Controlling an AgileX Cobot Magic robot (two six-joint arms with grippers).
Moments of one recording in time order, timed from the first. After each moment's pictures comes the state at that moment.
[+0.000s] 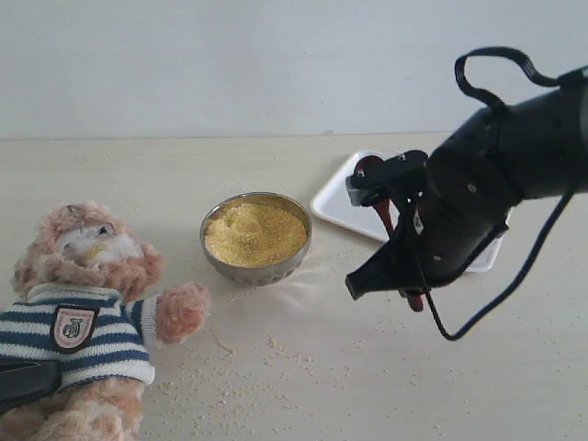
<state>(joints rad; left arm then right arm) 0.49 1.06 -0.10 -1.35 1.00 1.30 0.60 1.78 -0.99 -0.27 0.54 0.35</state>
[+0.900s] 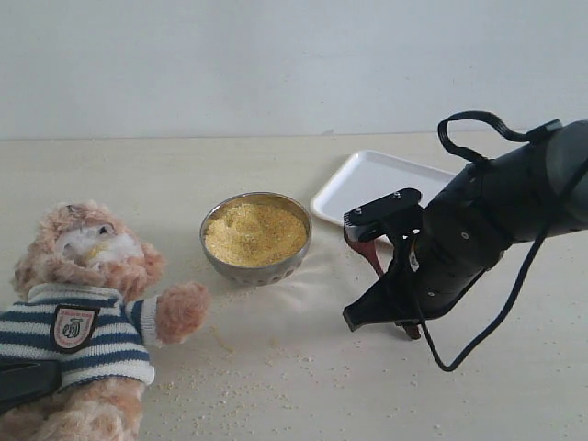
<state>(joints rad) 0.49 1.06 -0.10 -1.35 1.00 1.30 0.60 1.86 -0.92 -0.27 0.39 0.35</state>
